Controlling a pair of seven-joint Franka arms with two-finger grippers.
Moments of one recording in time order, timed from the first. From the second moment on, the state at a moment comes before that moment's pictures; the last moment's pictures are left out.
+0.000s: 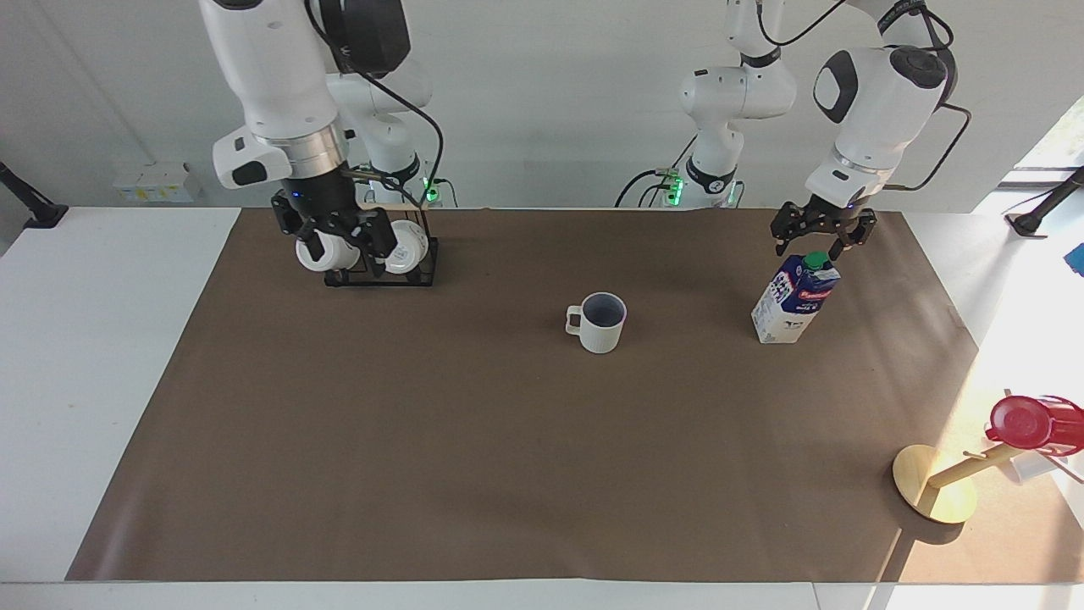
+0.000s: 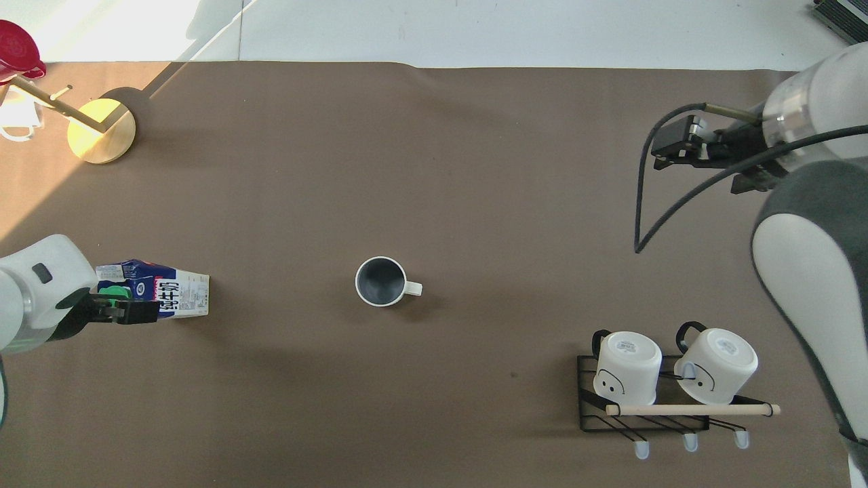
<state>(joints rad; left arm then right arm) -0.06 -0.33 0.04 -2.32 -0.01 2.07 0.15 0.08 0.14 0.04 -1.39 -0.02 1.61 0.41</state>
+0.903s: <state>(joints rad) -0.06 -0.33 0.04 -2.38 -0.01 2.18 0.22 -0.01 0.12 0.05 -1.35 -0.02 1.55 0.26</state>
